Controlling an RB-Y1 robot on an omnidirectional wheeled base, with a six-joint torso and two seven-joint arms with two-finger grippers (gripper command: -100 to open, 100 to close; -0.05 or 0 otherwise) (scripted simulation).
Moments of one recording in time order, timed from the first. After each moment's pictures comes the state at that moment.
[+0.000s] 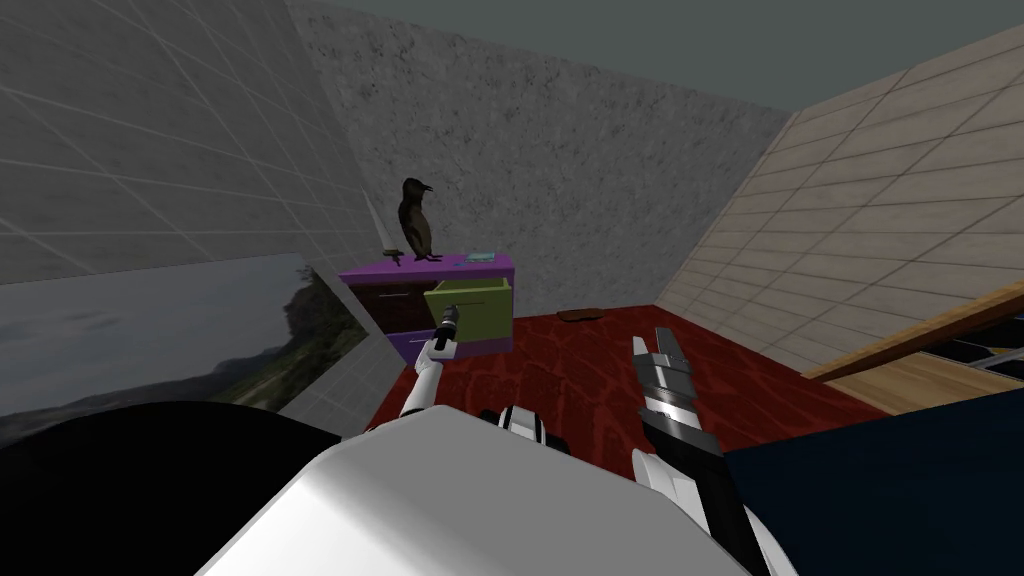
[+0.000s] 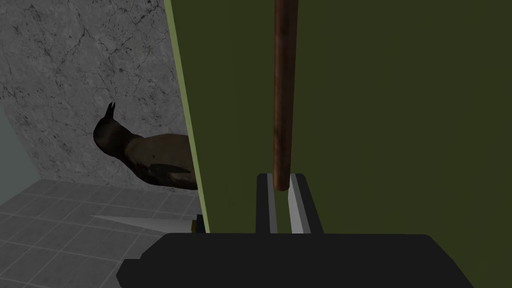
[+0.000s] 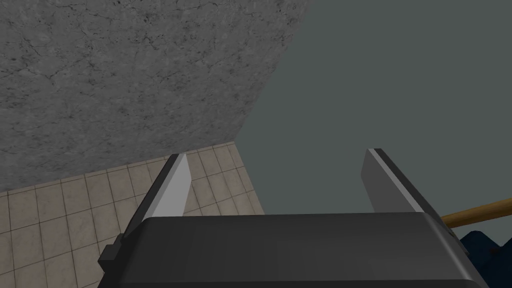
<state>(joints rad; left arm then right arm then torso) -0.21 0.10 0.58 -1.27 -0.43 -0.29 0.39 0.50 -0.05 -0.05 -2.21 0.04 -0.40 -0.02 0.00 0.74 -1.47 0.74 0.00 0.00</state>
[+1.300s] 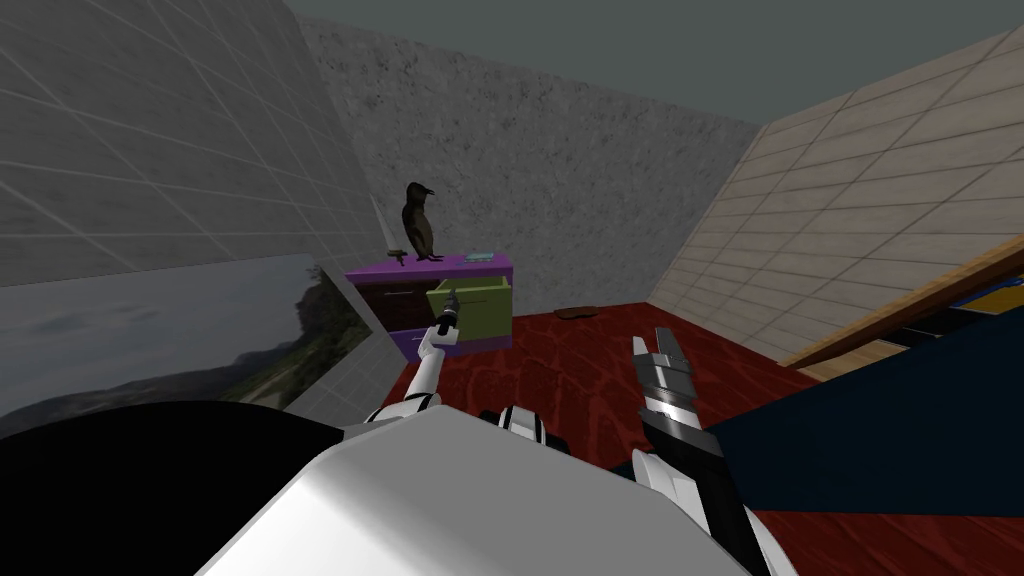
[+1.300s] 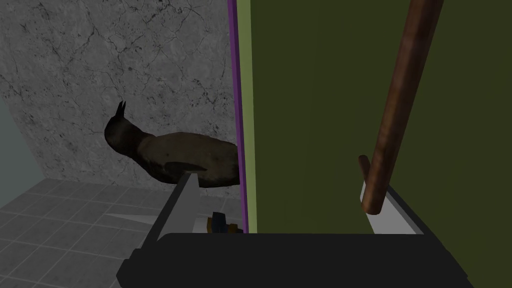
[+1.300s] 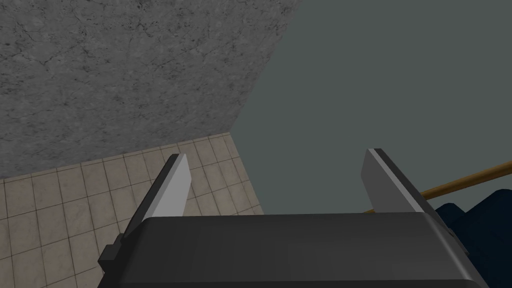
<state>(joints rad) -0.30 0.15 0.55 -1.32 -0.45 -0.11 0.43 0.50 -0.05 -0.05 -2.21 0.04 -0.40 -0.02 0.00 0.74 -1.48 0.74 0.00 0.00</state>
